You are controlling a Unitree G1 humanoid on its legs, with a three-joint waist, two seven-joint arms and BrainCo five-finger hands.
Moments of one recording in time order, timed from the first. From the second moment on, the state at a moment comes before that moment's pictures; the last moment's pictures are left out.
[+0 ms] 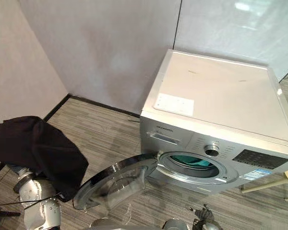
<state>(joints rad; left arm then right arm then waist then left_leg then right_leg) 0.15 -0.07 0.39 -0.27 -0.34 -0.18 0.26 0.07 -0.11 -0.40 0.96 0.01 0.01 -0.04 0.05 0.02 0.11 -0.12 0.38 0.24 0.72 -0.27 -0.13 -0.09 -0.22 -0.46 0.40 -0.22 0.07</state>
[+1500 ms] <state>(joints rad) 0.21 -0.05 0.10 -0.17 -0.34 -0.16 0.20 -0.04 -0.11 -0.11 1.11 -0.06 0.00 0.00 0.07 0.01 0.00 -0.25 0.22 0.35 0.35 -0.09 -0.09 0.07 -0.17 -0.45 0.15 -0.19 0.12</state>
